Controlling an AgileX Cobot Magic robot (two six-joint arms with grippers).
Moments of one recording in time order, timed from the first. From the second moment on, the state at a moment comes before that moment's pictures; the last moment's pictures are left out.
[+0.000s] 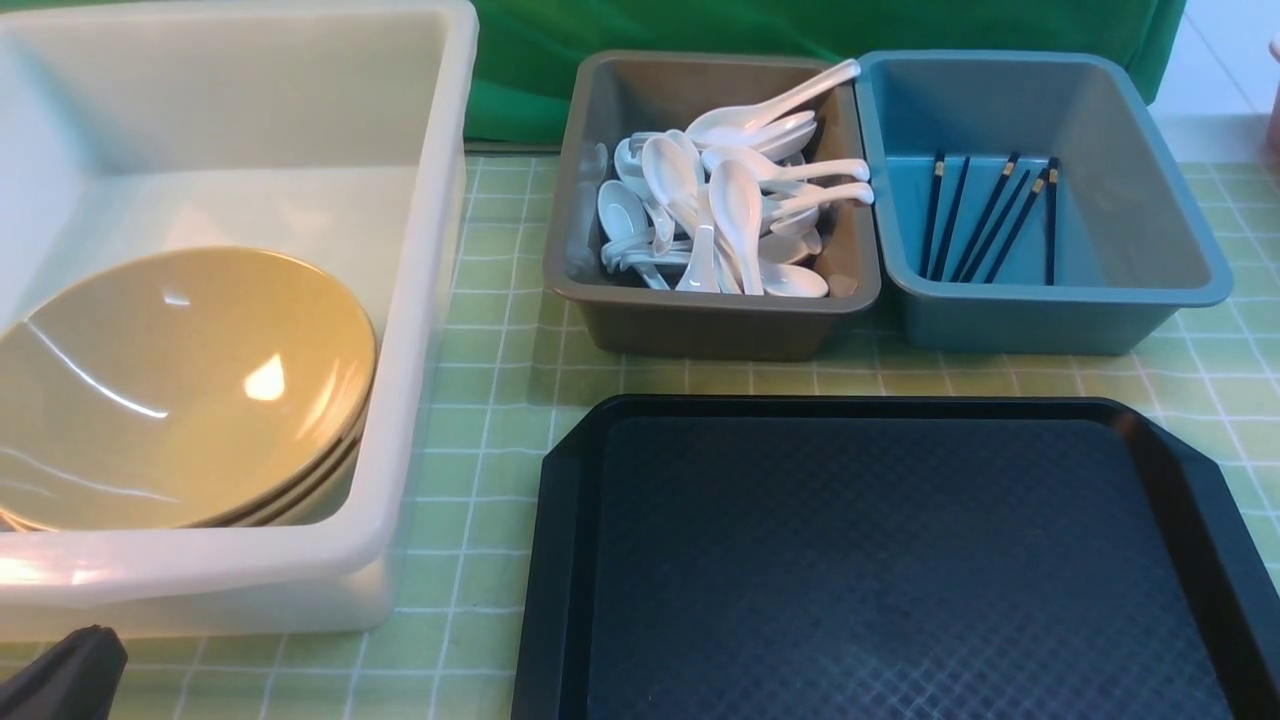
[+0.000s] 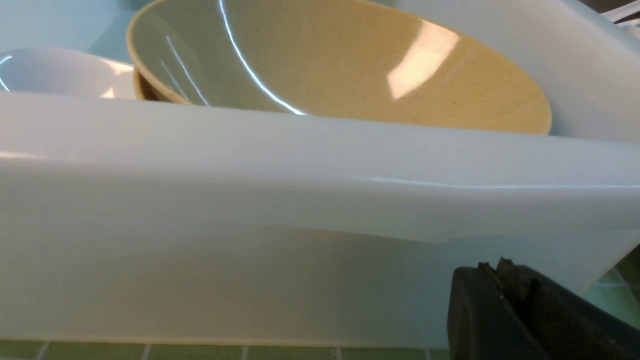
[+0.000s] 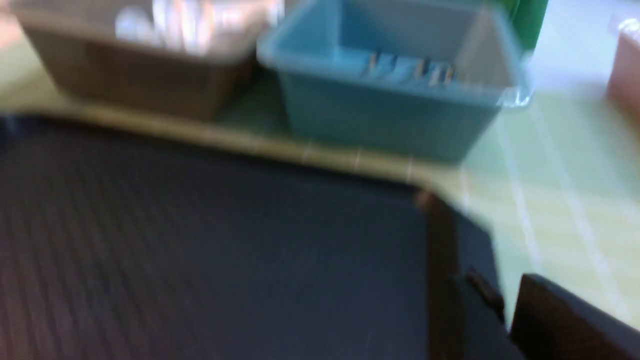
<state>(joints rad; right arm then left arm) -0.15 -0.01 -0.01 0.51 0.29 -0.60 -0.07 -0.01 0.02 0.04 0.33 -0.10</state>
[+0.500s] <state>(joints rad) -0.15 -0.01 0.01 0.51 0.32 -0.60 -0.07 -0.01 0.02 0.04 0.33 -0.10</state>
